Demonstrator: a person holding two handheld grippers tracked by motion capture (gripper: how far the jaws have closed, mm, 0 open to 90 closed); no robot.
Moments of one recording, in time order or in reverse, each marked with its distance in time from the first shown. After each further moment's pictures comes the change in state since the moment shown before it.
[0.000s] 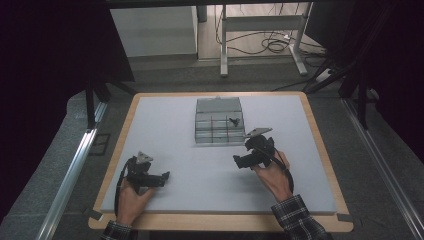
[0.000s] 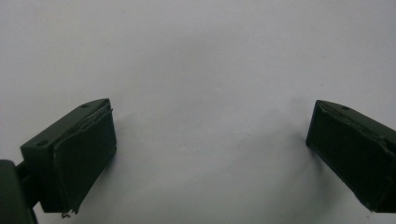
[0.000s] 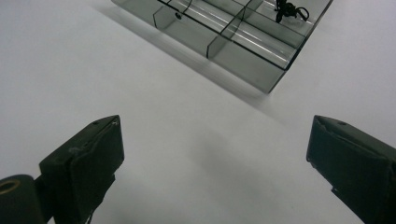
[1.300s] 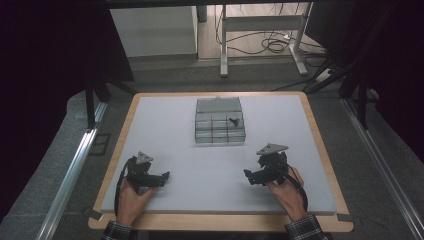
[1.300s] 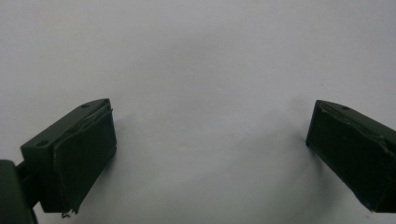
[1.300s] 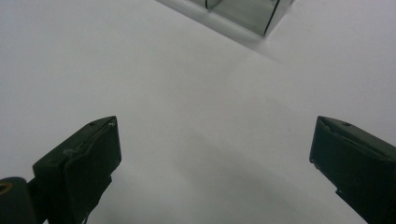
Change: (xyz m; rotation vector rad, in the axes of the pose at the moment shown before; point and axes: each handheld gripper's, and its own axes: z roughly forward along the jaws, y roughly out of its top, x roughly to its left) left arm 0.000 0.000 0.000 -0.001 0.001 -0.005; right arm 0.000 -0.054 -0.023 -0.036 -0.002 0.016
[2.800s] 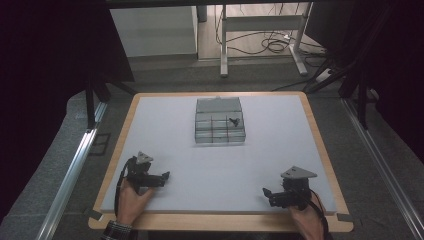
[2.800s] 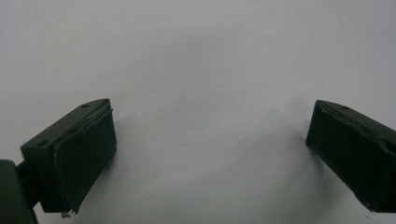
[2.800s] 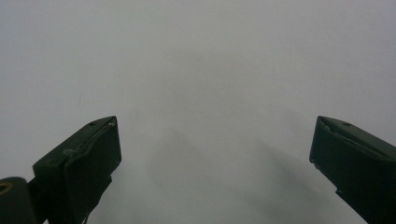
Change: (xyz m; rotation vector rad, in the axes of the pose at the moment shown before) left arm 0.000 0.000 0.000 0.000 0.000 0.000; right arm -0.008 -0.078 -0.037 -0.057 -0.025 0.083
